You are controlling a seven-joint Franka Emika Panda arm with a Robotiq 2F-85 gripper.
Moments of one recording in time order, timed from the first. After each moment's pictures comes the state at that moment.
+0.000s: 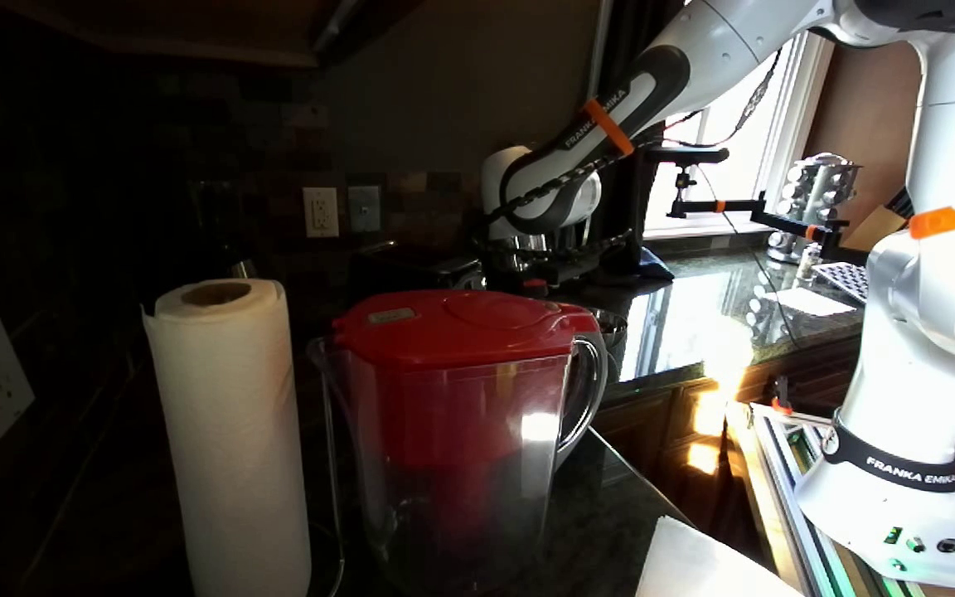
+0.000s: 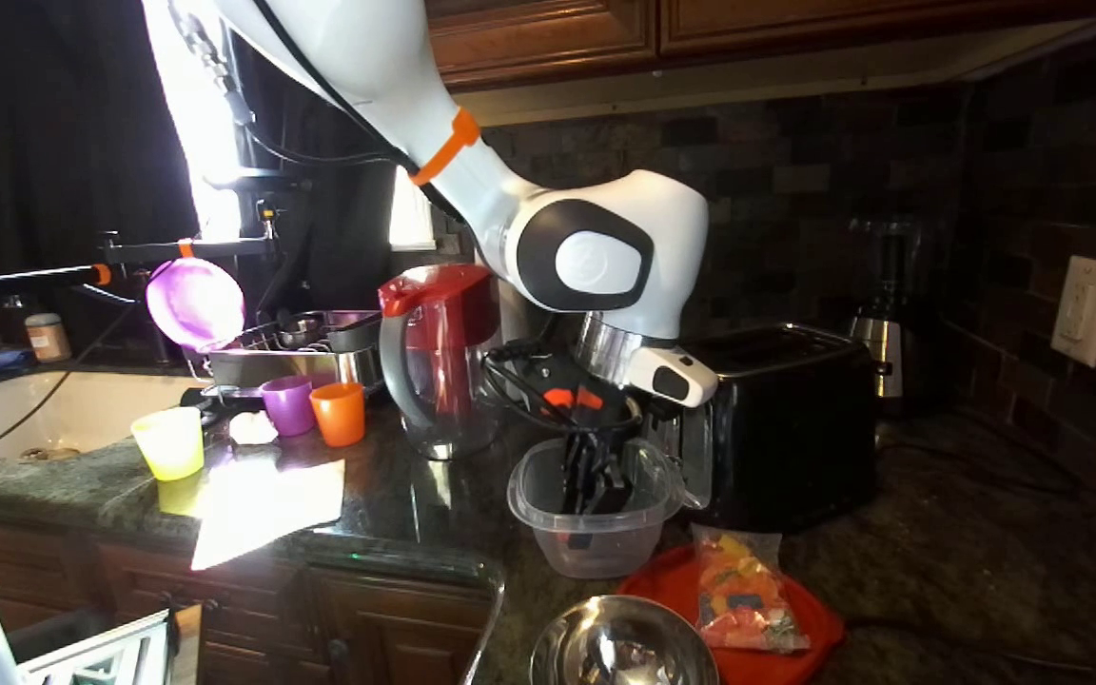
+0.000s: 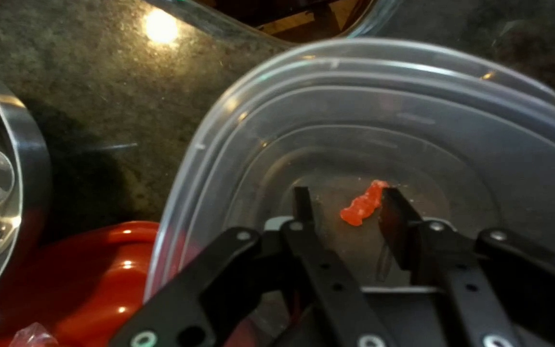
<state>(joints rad) -0.03 0.16 -0.07 -2.24 0.11 2.14 0.13</state>
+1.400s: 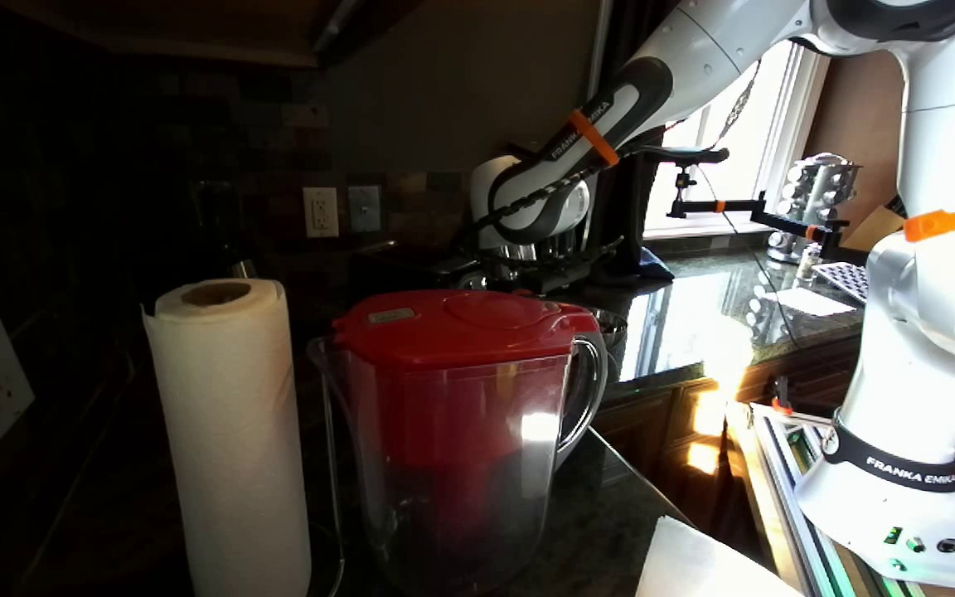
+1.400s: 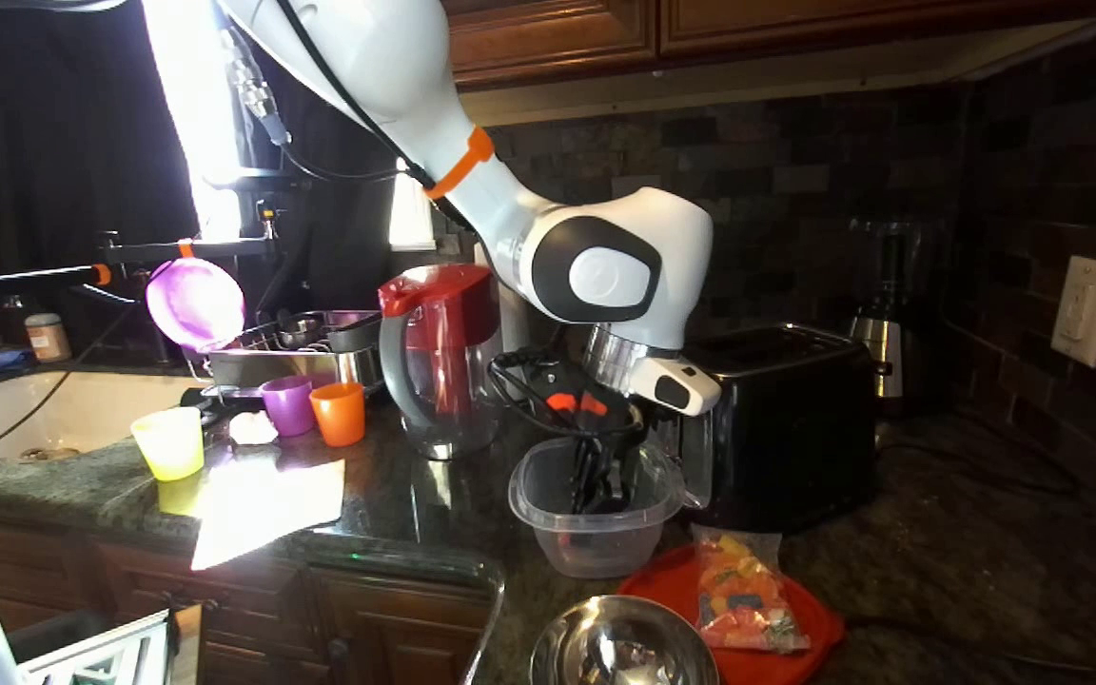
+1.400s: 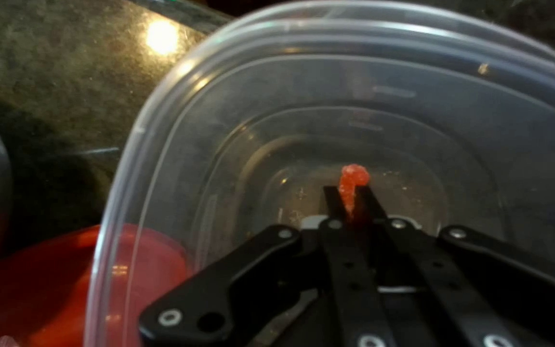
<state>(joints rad) -0.03 0.22 -0.05 -2.20 0.11 2.14 0.20</state>
